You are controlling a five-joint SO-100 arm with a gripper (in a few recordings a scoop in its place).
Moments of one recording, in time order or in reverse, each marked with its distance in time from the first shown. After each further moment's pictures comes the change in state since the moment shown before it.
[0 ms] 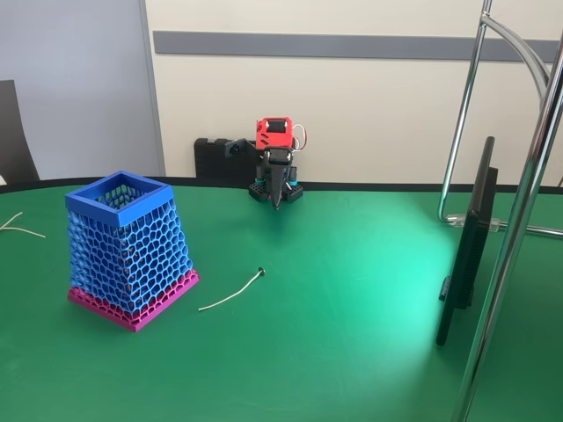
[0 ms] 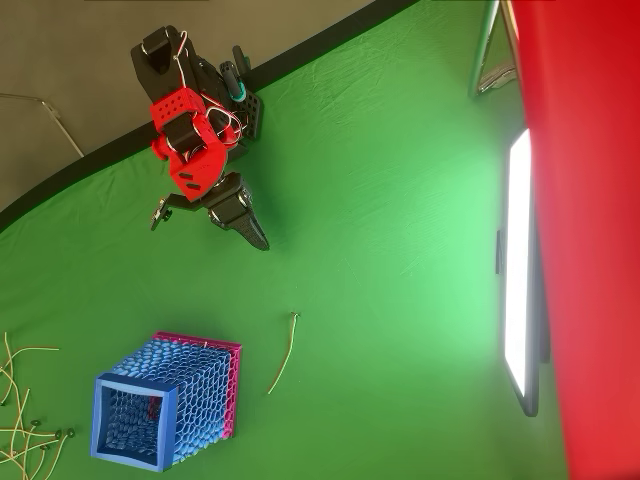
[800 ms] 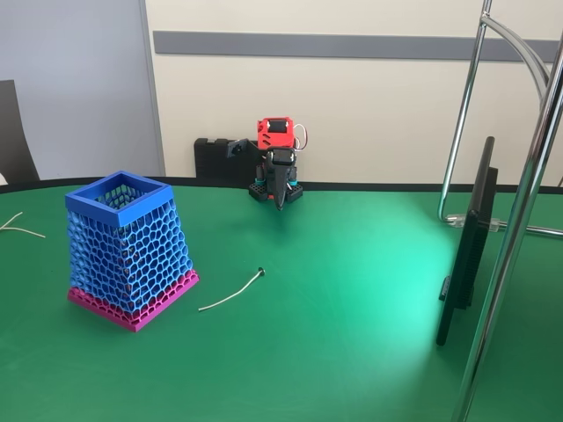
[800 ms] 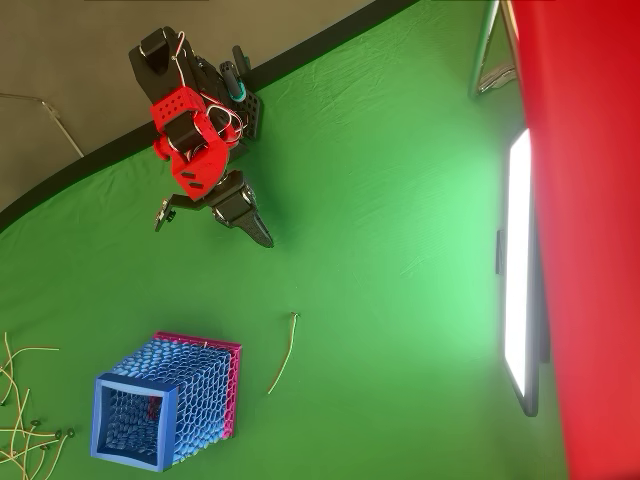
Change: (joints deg) arm -2.1 0.0 0.0 0.5 -1.0
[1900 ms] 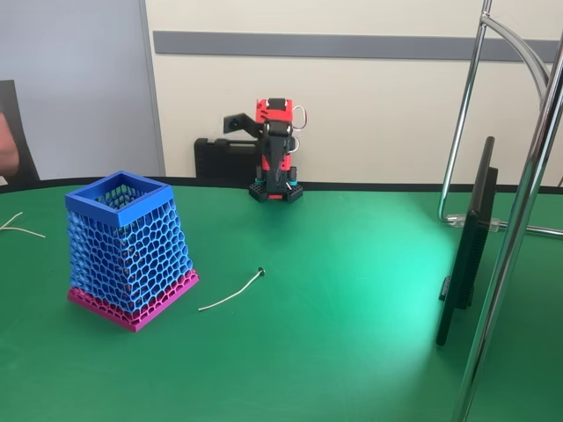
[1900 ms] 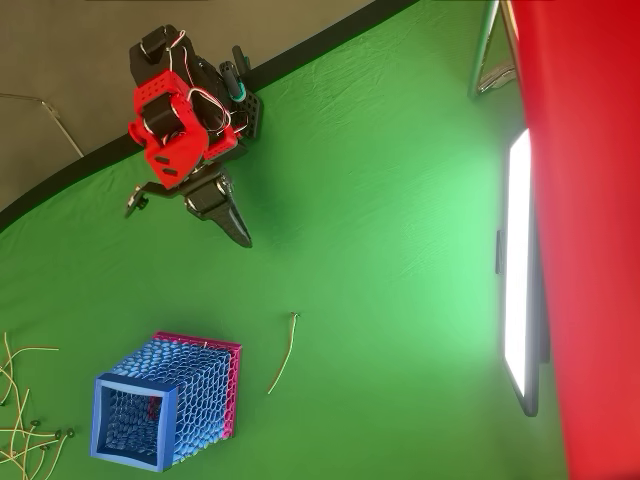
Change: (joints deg) arm 2.1 -7.7 -19.3 7.6 1.6
